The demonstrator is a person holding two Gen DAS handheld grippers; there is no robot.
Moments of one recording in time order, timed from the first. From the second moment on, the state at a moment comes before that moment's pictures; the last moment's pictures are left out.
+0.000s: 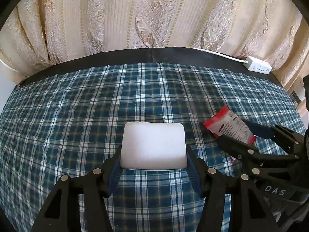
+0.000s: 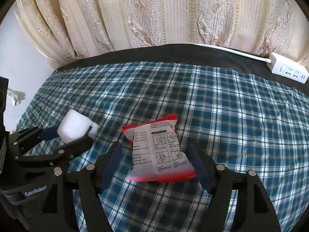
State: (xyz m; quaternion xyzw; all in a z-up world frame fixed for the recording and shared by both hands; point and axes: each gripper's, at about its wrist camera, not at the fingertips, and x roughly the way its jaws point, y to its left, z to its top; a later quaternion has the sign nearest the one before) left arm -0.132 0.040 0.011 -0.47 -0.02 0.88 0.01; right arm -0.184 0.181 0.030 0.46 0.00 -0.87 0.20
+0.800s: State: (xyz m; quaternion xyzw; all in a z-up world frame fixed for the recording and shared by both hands) left arm -0.121 0.049 0.033 -0.45 -0.02 0.89 0.03; right arm -0.130 0.207 0.059 0.43 -0.04 -0.89 0.14
